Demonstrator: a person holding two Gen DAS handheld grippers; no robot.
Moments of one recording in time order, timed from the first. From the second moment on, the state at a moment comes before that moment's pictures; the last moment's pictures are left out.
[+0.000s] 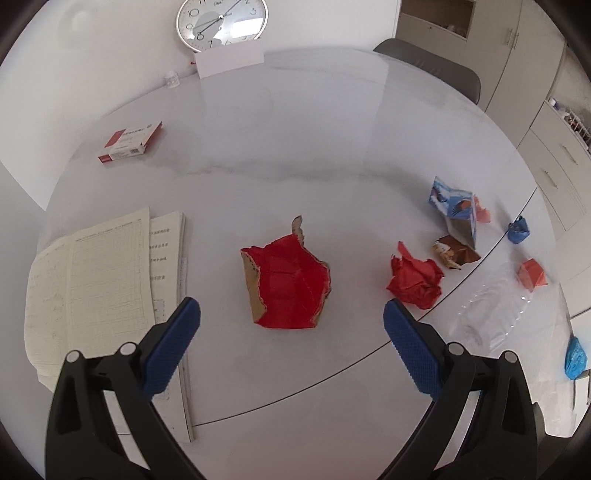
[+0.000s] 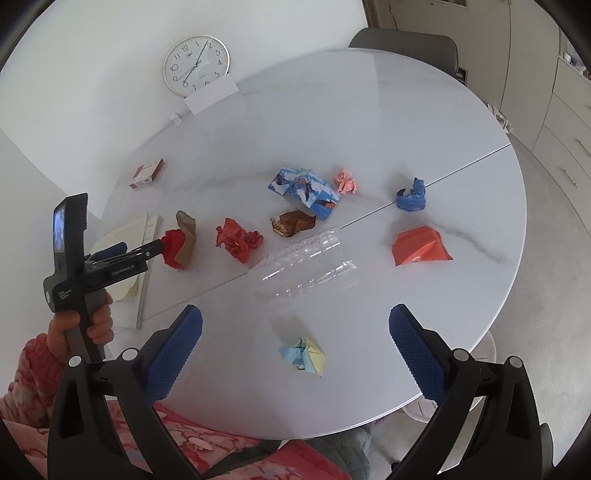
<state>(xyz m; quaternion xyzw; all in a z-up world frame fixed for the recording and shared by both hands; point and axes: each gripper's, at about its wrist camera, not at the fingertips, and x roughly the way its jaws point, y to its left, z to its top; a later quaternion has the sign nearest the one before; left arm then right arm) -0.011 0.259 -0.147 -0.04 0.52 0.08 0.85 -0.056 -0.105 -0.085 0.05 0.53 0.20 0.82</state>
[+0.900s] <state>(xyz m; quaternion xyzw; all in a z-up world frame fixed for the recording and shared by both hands) 0.040 0.295 -0.211 -0.09 0.57 0.05 0.81 0.016 0.046 -0.146 -0.09 0.55 0.29 0.78</state>
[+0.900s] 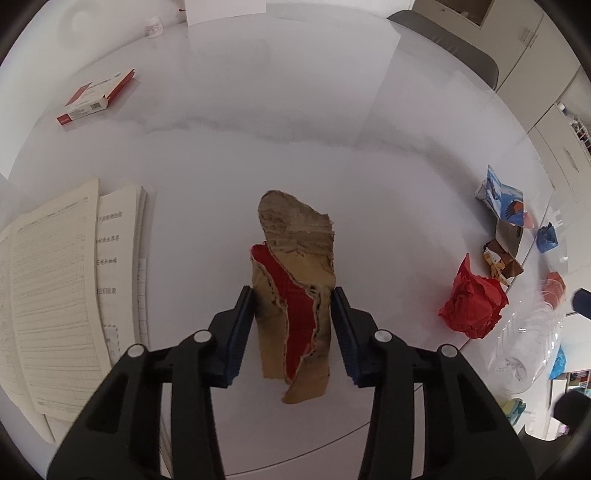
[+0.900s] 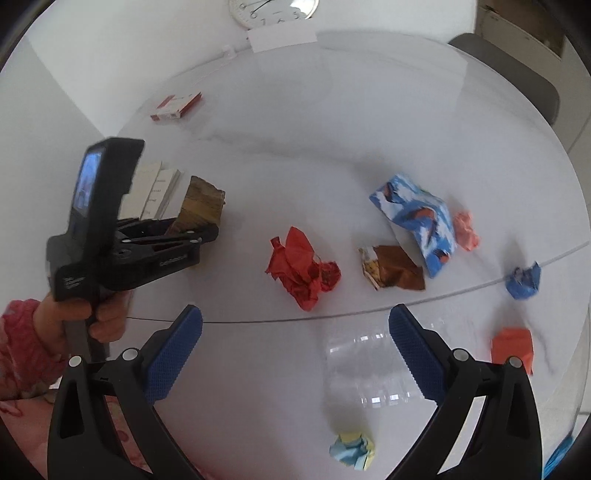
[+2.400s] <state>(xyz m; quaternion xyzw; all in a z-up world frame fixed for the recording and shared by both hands) -0.024 0.014 -0.064 0.04 0.49 -0.20 0.85 -0.071 -0.338 -0.198 0.18 0.57 0.03 0.80</state>
